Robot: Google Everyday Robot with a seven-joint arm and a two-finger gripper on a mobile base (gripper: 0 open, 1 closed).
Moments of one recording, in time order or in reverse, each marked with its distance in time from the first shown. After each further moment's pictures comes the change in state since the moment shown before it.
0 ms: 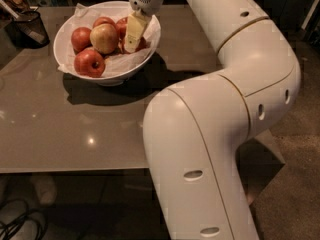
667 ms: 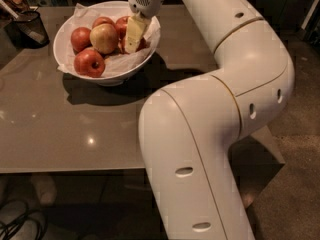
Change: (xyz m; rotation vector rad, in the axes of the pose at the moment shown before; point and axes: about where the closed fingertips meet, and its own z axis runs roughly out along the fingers) arm 0.001 -0.003 0.010 -0.011 0.013 0.013
